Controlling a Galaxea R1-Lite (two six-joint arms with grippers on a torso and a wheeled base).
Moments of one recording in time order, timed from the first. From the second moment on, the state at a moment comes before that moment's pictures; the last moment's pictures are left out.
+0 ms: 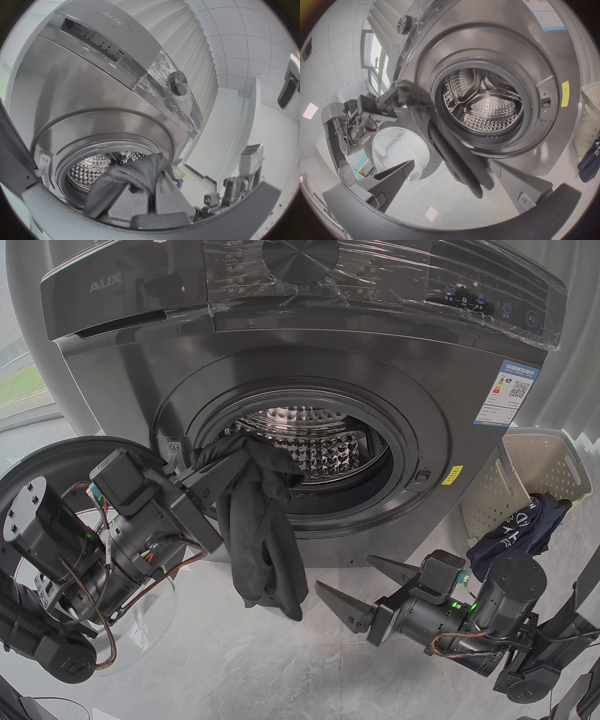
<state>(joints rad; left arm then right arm) -0.61 1.63 -0.46 -1.55 -0.16 -0.26 0.86 1.85 -0.37 -1.45 -0.11 0.28</state>
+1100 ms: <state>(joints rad) -0.63 1.68 -0.58 -1.55 -0.12 -0.25 0.88 2.24 -0.70 -1.50 -0.02 0.27</state>
